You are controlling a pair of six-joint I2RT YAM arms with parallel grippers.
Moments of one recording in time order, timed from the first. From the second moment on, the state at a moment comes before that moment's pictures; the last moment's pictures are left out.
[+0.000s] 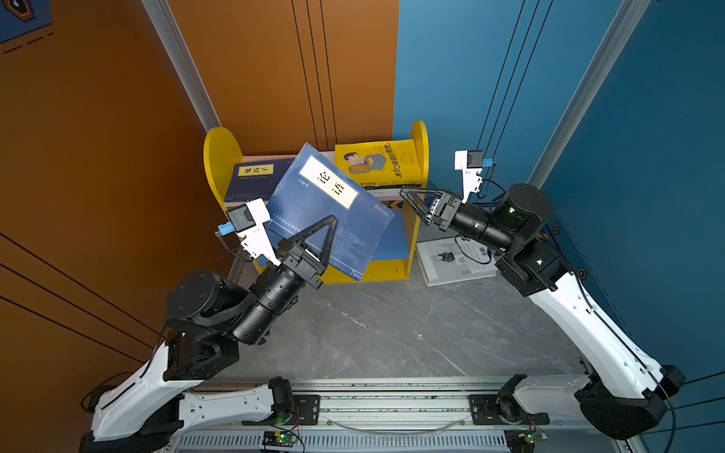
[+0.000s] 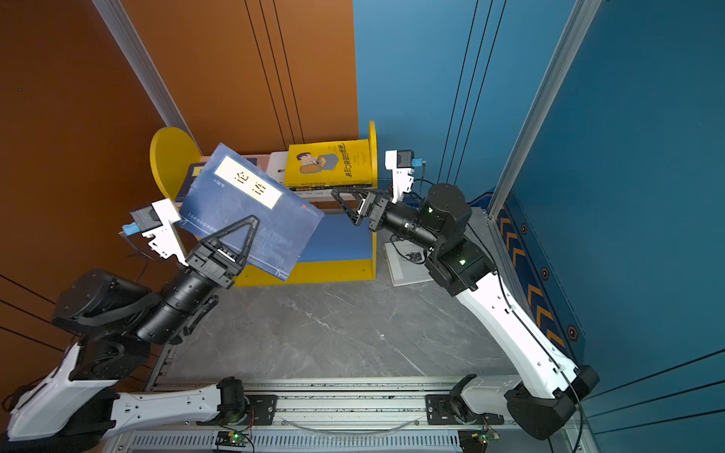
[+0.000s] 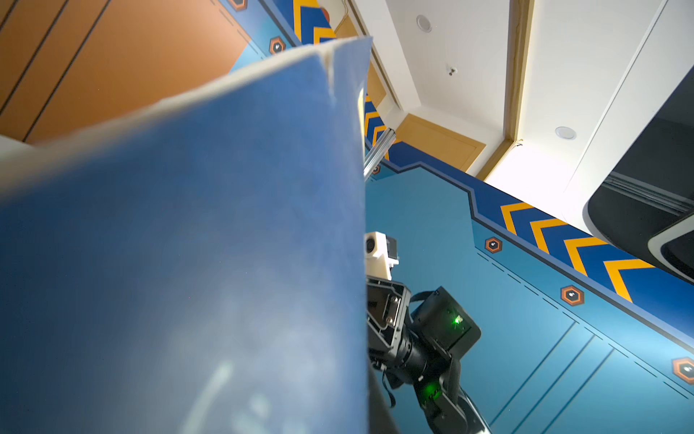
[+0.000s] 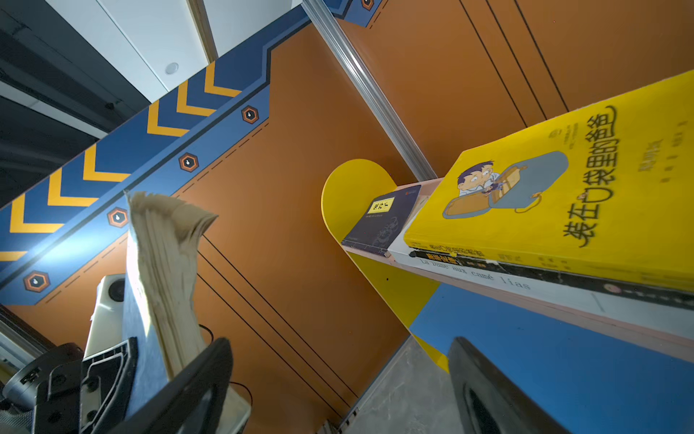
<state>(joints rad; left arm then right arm) -1.16 0.90 1.48 -0.18 -0.54 -0.49 0.64 1.32 1.60 -0.10 -0.42 0.79</state>
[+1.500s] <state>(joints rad) -0.46 1.08 1.53 -0.09 -0.09 -1.07 0.83 1.65 1.76 0.31 -0.42 1.24</state>
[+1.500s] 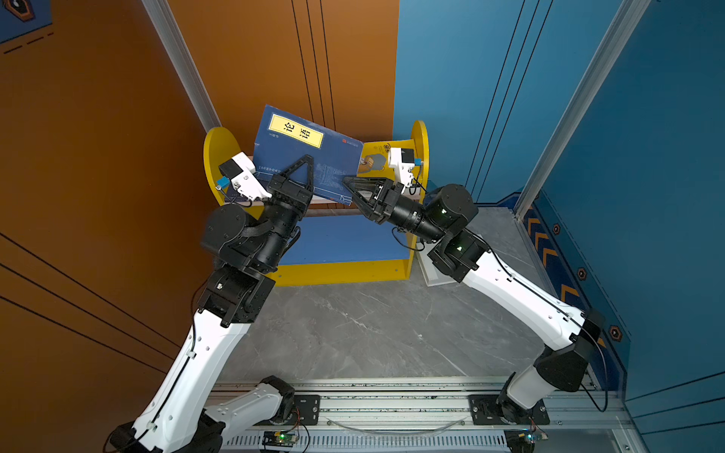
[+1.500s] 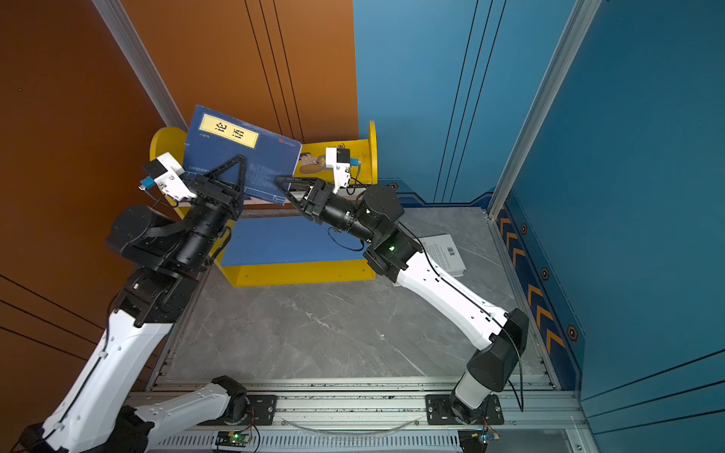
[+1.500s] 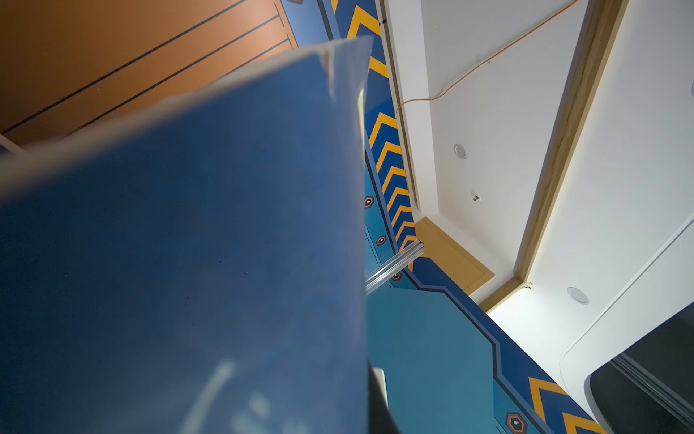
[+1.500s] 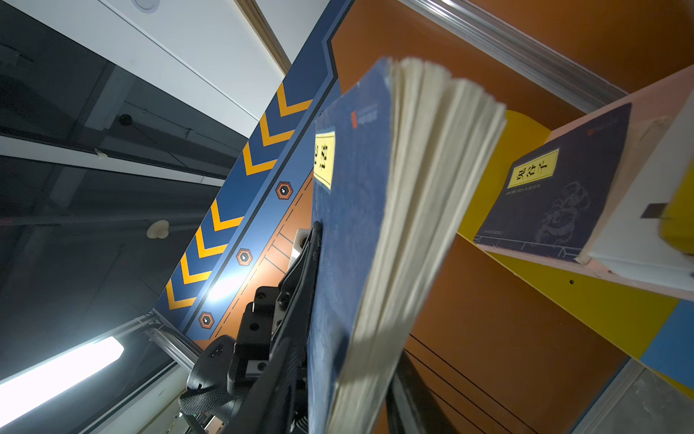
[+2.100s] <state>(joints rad) -0.39 1.11 1.59 -0.20 0.03 -1.02 0.80 1.66 1.77 0.31 -0.45 1.31</state>
